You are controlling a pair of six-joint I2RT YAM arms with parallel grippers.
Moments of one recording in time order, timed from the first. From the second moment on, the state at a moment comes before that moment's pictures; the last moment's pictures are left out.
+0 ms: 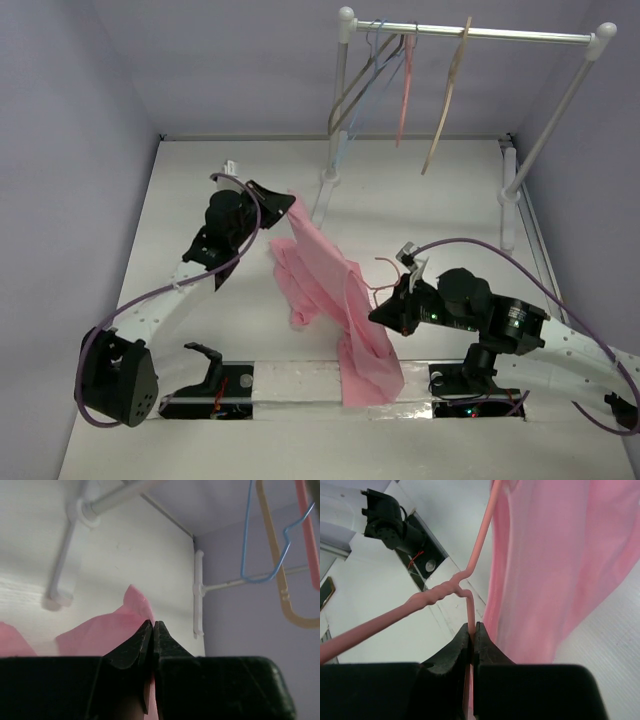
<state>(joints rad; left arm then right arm) -0.41 1.14 0.71 0.23 0.11 -1.01 1.11 0.63 0.69 -0.44 -0.09 0.54</state>
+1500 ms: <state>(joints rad) -0.26 0.80 0.94 -0.16 0.16 -0.61 1.11 0.83 1.09 -1.03 0.40 0.66</state>
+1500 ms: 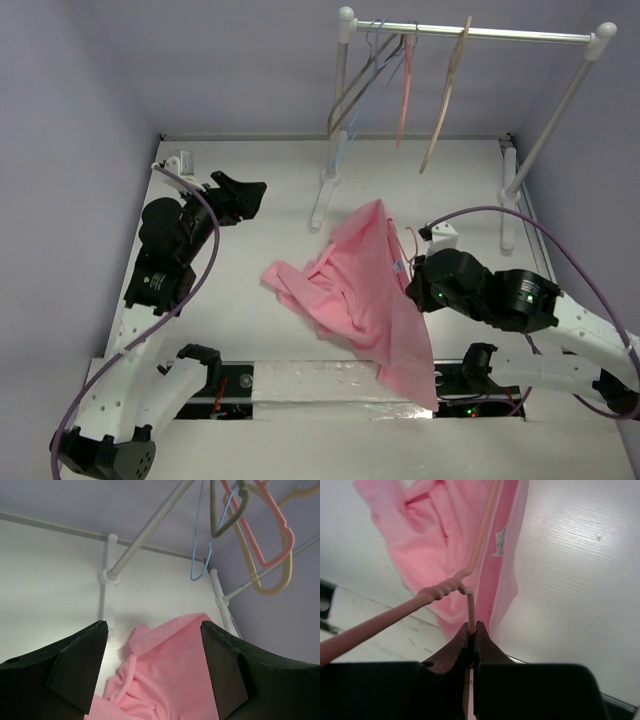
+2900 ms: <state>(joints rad) -0.26 0.48 0.72 -0.32 0.28 -0.36 0.03 1.19 1.58 -0.75 0.13 0.23</state>
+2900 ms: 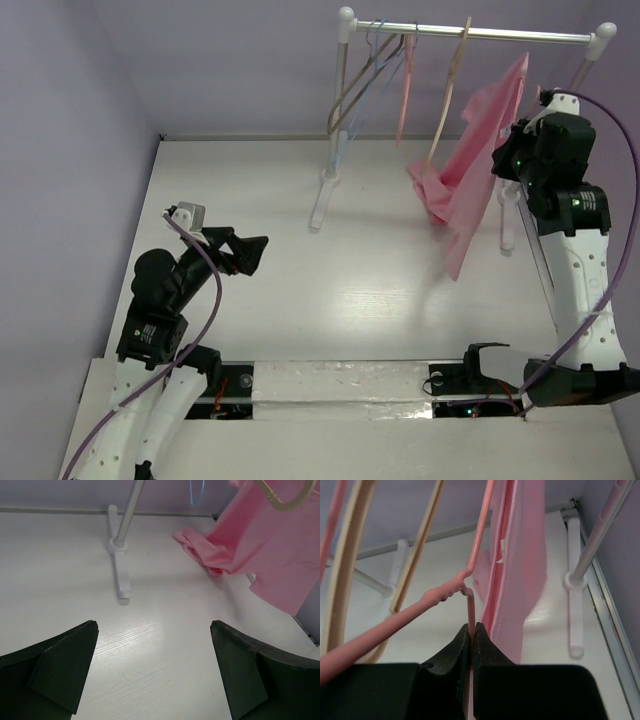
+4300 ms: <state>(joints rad) -0.31 0.49 0.71 -0.32 0.30 -0.36 -0.22 1.77 2.18 -0.76 -0.14 0.25</state>
